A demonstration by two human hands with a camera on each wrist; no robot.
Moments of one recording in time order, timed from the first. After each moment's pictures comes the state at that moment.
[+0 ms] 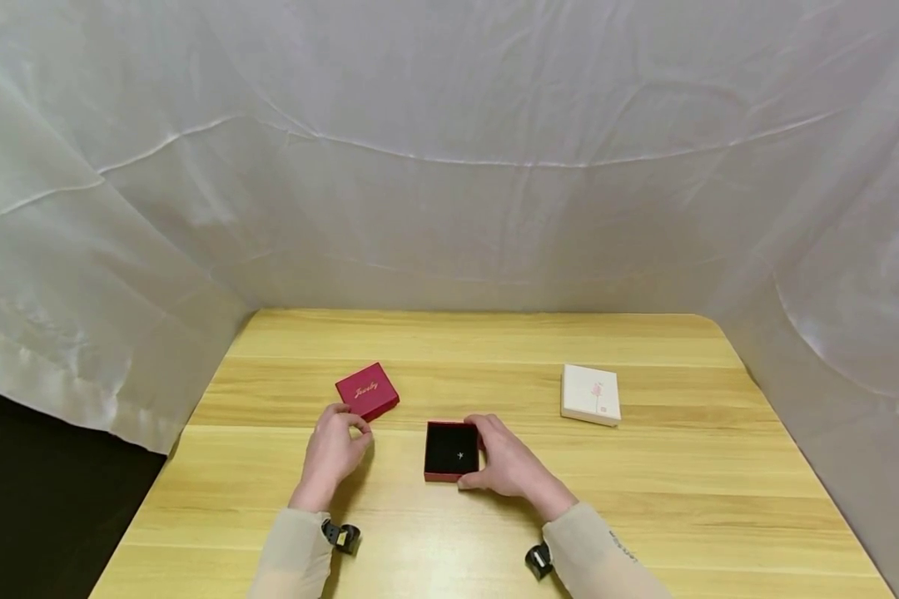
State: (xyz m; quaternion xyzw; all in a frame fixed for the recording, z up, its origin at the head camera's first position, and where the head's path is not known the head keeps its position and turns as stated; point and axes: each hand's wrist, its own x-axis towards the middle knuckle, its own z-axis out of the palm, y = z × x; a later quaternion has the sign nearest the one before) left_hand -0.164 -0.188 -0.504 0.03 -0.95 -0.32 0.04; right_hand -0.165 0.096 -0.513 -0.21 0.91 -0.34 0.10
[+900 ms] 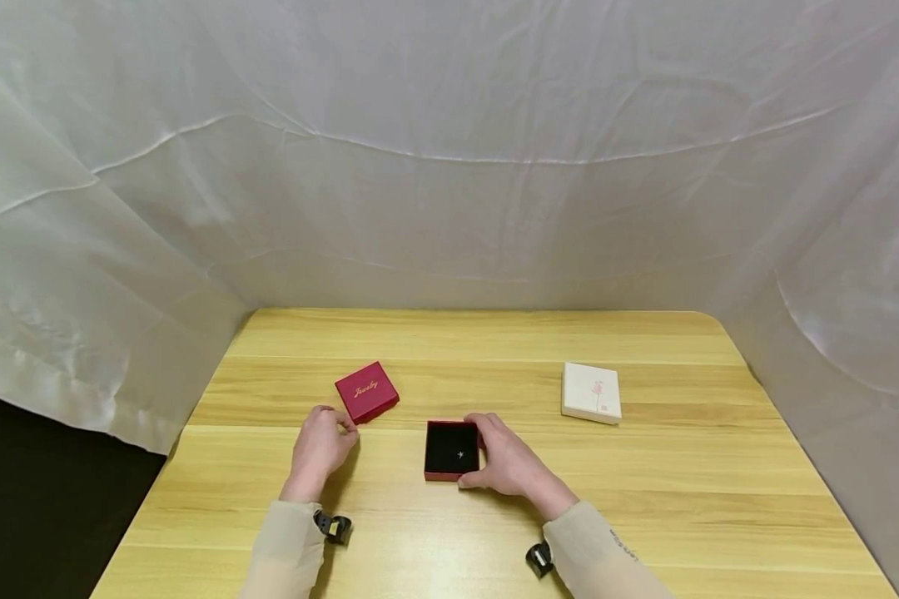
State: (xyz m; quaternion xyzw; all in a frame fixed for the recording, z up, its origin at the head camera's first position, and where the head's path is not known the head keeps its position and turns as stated) left_hand -0.173 -0.208 -0.509 0.05 -0.96 -0.28 0.01; right_hand -0.165 0.096 -0.513 -0.21 0.91 -0.34 0.10
